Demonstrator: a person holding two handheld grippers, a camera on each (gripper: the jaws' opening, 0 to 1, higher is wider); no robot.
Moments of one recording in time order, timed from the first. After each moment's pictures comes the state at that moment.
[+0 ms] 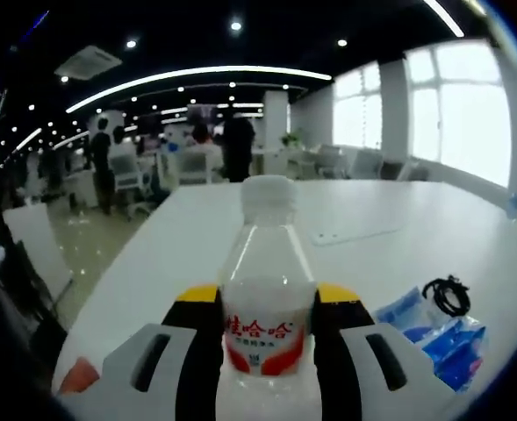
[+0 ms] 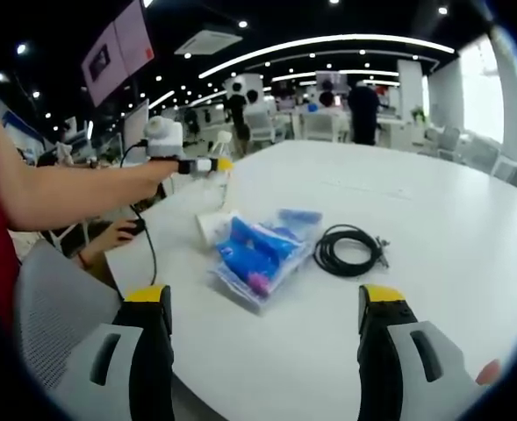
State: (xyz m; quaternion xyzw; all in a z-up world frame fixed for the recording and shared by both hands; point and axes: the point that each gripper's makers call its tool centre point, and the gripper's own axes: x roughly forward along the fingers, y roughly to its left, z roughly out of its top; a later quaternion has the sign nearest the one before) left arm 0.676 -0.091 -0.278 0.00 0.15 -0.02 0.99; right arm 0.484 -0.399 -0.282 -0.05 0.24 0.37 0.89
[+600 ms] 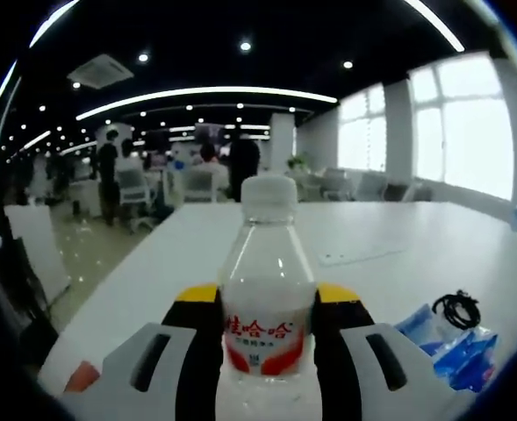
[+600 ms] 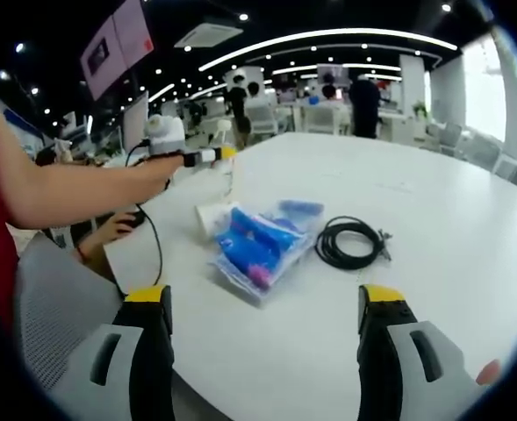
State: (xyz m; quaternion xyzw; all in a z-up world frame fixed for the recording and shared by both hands) left arm 0.684 -0.089 -0.273 -0.01 0.09 -0.01 1.00; right arm 0.482 -0.398 -0.292 -0.06 0.26 0.37 0.89
